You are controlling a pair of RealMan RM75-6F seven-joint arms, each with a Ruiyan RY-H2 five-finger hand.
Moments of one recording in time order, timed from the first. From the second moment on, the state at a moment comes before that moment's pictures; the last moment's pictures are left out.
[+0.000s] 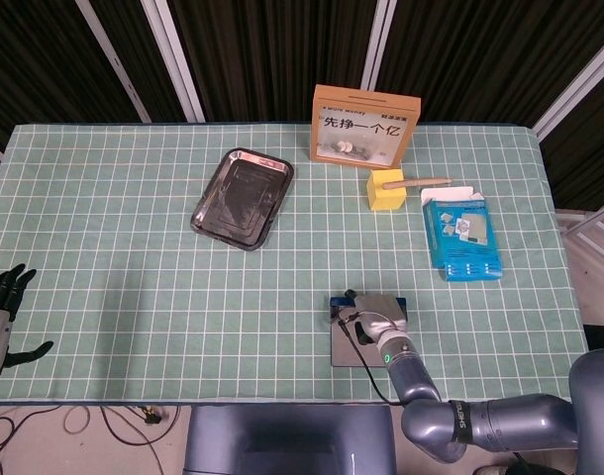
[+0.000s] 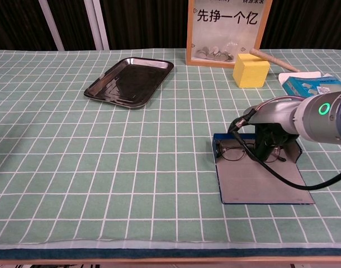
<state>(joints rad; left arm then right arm) -0.12 -1.07 -0.04 -1.66 1.43 1.40 0.01 1.00 -1.47 0.19 -1.94 -0.12 1.17 -0.83</state>
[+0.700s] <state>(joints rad) -0.12 -1.07 -0.03 -1.66 1.44 1.40 0.03 0.96 -1.46 0.17 -1.88 -0.23 1.20 -0.78</state>
